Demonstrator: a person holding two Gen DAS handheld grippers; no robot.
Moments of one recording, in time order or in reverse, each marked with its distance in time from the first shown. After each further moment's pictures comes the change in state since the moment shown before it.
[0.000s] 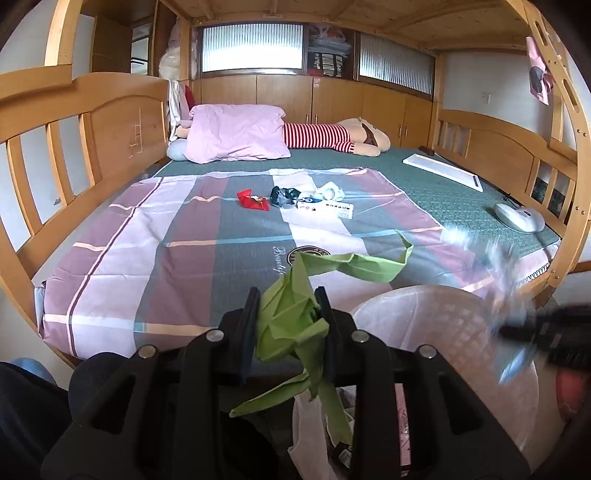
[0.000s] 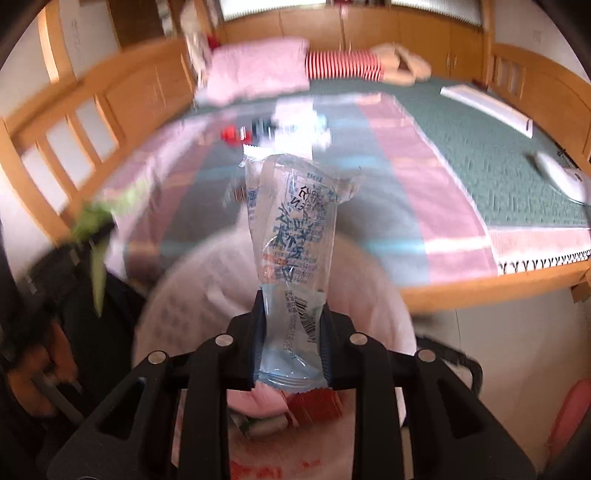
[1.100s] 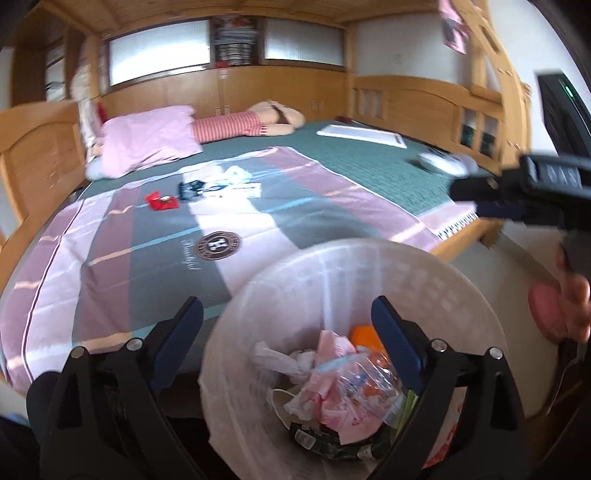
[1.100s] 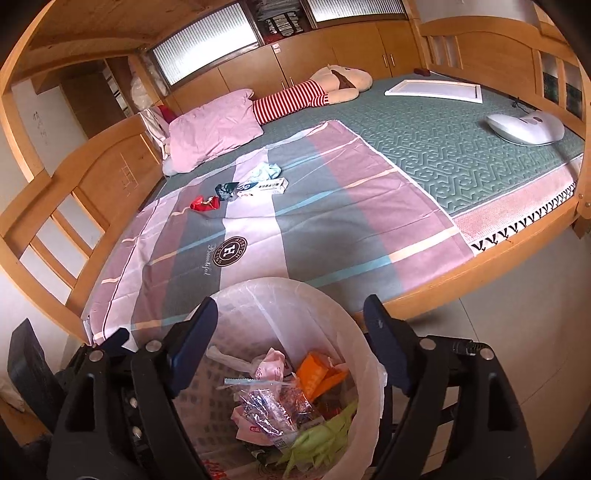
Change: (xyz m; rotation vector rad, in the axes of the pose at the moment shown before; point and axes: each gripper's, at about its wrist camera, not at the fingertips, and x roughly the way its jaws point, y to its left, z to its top) left arm 0.007 -0.057 -0.023 0.194 0.040 -0.242; right arm -0.047 -0.054 0.008 0.317 -0.260 0.049
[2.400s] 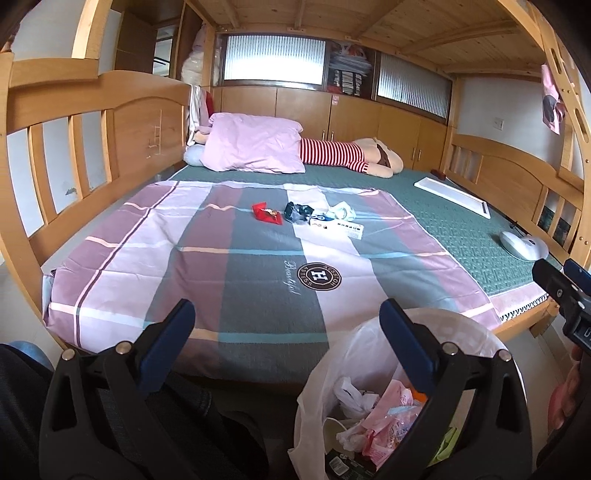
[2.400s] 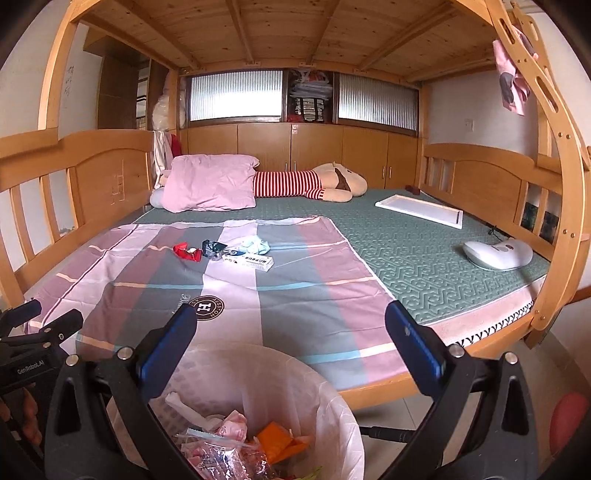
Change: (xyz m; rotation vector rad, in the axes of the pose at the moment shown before) left arm -0.041 0.066 0.015 -0.274 -0.106 0.285; right arm -0.018 0.062 -0.016 -0.303 -0.364 -0.202
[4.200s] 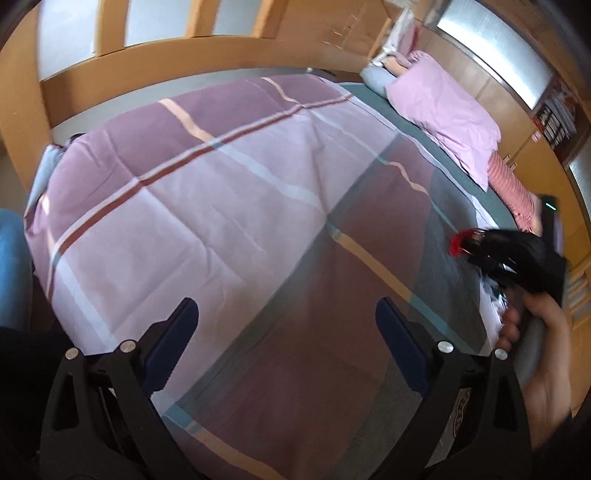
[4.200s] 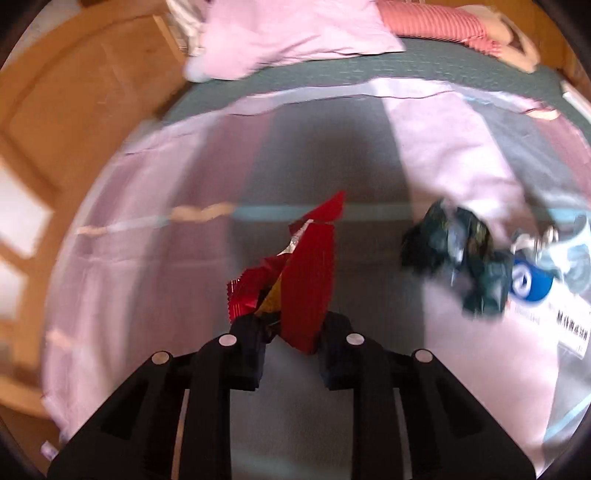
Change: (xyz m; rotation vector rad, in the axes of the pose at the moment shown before) left arm 0.236 0.206 0.028 -0.649 0.293 0.378; right arm 0.490 0.268 0.067 0.073 0.668 0.429
